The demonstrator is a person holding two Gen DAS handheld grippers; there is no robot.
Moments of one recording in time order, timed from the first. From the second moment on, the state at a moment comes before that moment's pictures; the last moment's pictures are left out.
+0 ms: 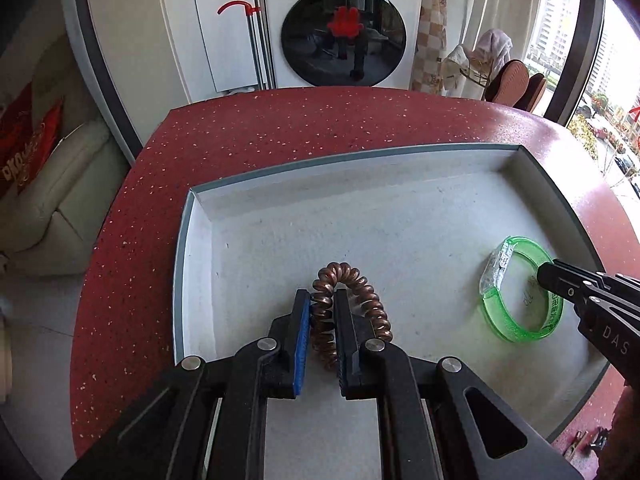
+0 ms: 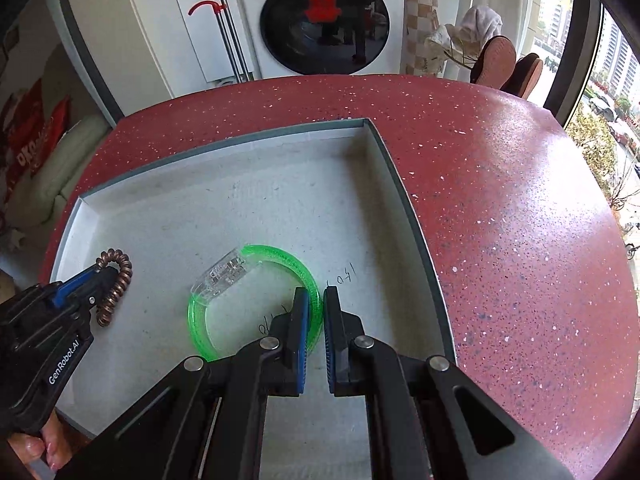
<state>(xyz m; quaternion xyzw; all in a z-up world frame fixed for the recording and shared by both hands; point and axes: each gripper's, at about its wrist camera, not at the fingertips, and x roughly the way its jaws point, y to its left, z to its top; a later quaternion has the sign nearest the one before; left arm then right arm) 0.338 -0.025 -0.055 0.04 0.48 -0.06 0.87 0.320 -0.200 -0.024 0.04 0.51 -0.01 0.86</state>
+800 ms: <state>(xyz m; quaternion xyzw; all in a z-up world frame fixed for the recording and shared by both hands) 0.315 -0.023 -0.025 0.05 0.43 -0.06 0.90 0.289 -0.196 0.019 0.08 0.47 0.02 0.88</state>
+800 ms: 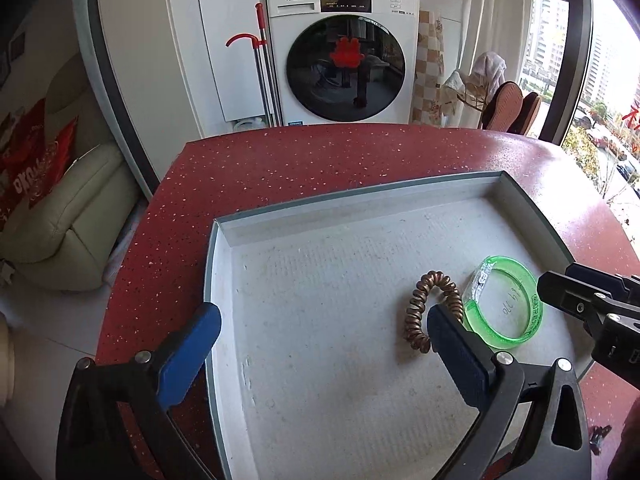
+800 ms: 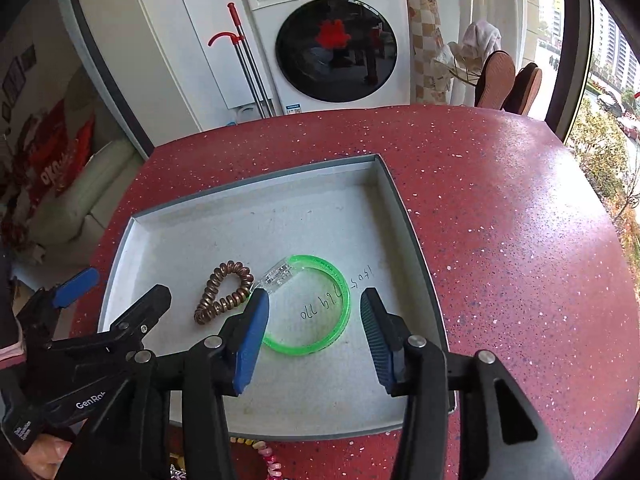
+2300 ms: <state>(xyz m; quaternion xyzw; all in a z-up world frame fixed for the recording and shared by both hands) 0.128 0.009 -0.042 0.08 0.44 -0.13 0.88 0.098 -0.245 0.003 0.10 0.49 -0.02 0.86</state>
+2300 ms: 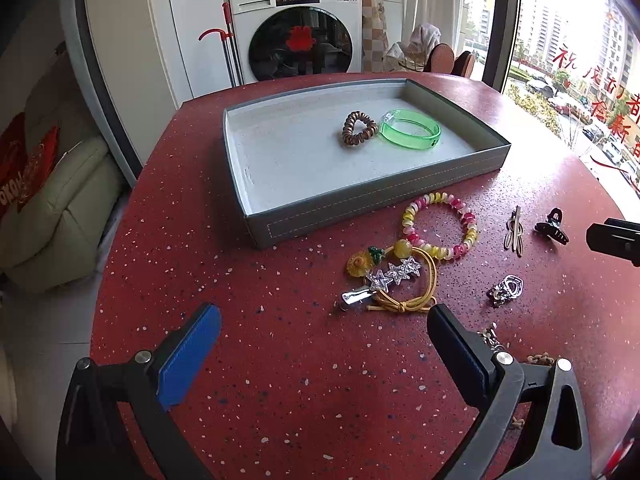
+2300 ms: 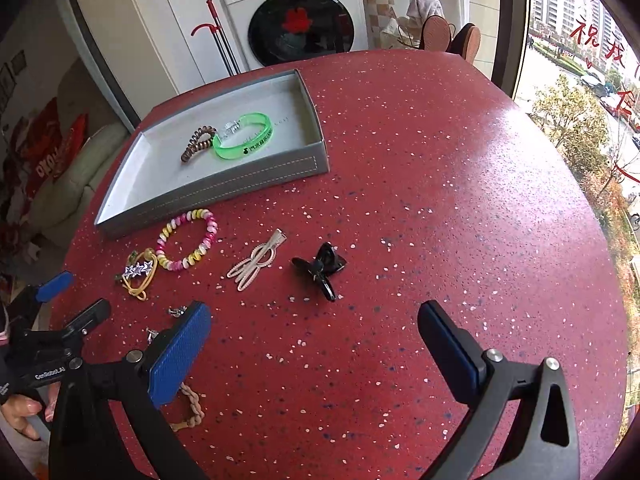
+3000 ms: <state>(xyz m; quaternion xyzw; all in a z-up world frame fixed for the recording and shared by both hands) 0.052 -0.065 -0.052 0.09 0.46 -0.17 0.87 0.130 -0.233 -0.023 0.02 0.50 -0.01 0.87</state>
